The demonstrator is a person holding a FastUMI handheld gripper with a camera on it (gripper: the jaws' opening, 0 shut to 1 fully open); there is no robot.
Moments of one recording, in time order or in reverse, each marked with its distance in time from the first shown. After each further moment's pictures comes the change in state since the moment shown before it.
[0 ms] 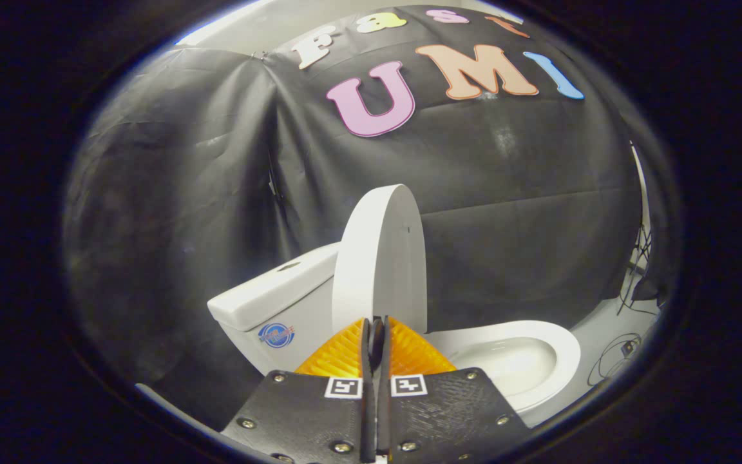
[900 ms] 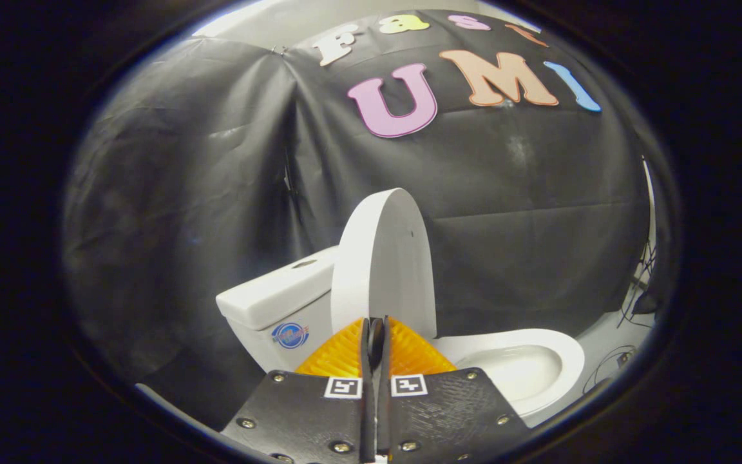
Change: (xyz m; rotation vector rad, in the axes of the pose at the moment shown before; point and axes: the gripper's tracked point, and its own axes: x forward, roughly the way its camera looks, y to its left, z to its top) arm 0.007 0.029 -0.004 -0.058 -0.013 0.032
